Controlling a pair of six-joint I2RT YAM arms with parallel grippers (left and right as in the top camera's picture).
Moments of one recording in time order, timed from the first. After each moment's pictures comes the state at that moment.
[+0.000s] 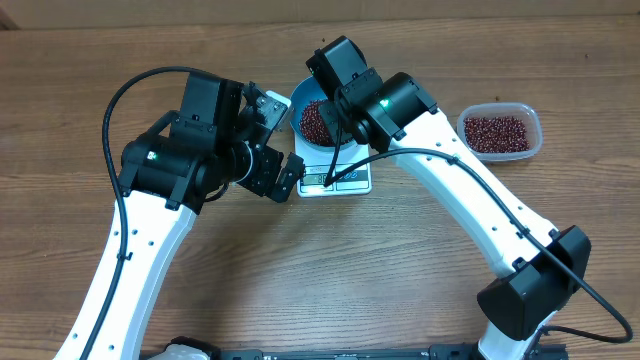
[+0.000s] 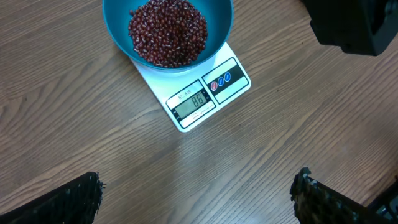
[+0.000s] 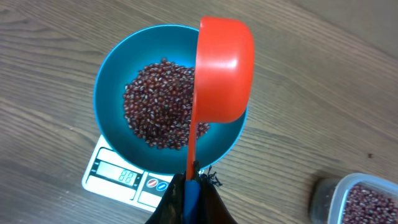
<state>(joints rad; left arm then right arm) -0.31 1.39 1.48 -1.11 0.25 0.13 0.64 1.88 1.90 -1.06 0.29 0.12</state>
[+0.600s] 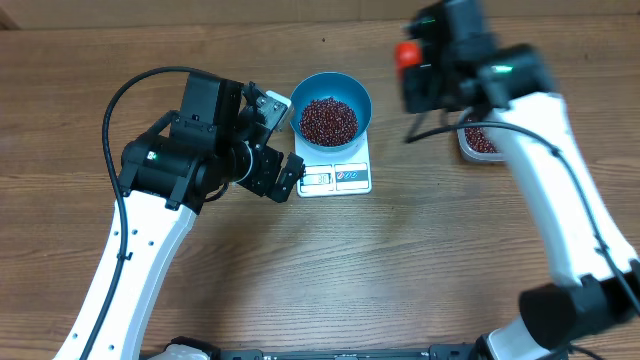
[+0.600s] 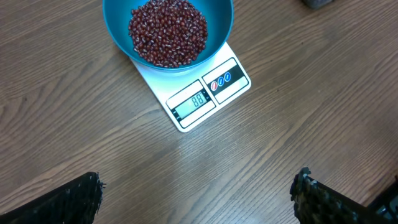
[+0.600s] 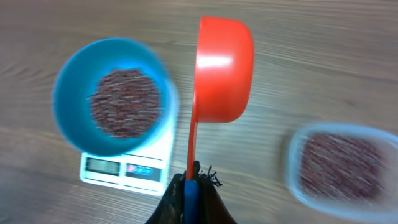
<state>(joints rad) -0.31 1.39 1.48 -1.11 0.25 0.13 0.26 1.73 1.90 -1.17 -0.01 0.11</state>
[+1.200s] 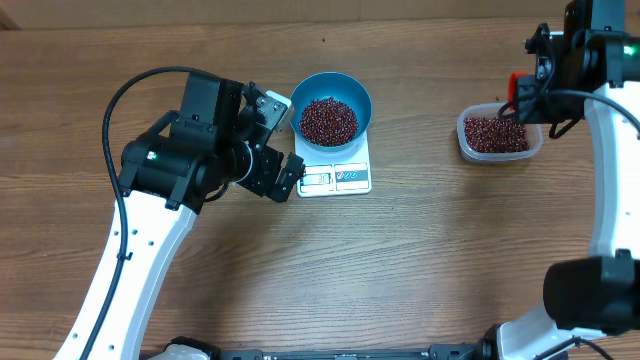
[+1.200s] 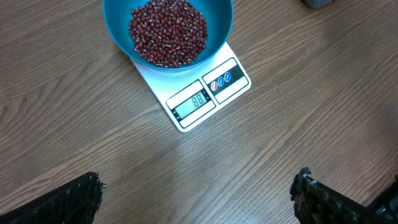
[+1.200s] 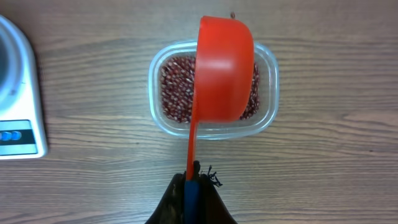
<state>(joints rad) -0.31 1.39 1.48 -1.11 0.25 0.13 -0.13 1.80 1.91 -1.37 -0.02 -0.14</state>
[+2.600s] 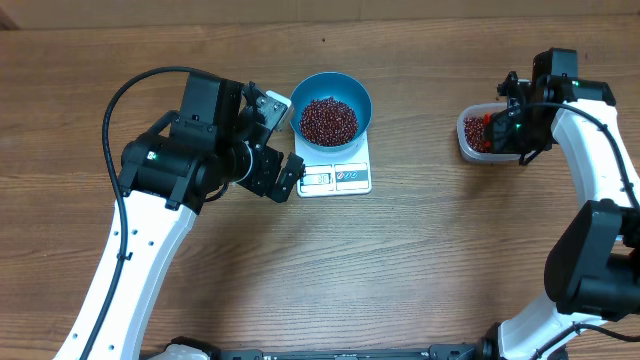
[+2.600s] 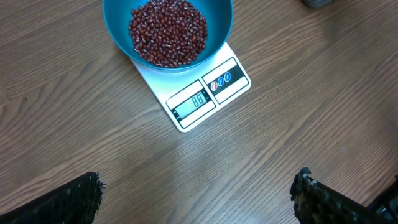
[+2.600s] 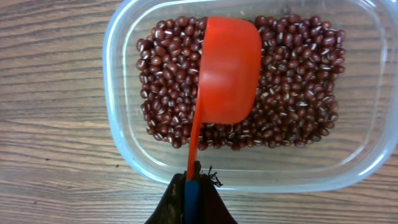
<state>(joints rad) -0.31 1.39 1.48 -1.11 0.25 0.13 -0.16 1.86 1.49 -1.00 -0.12 -0.17</state>
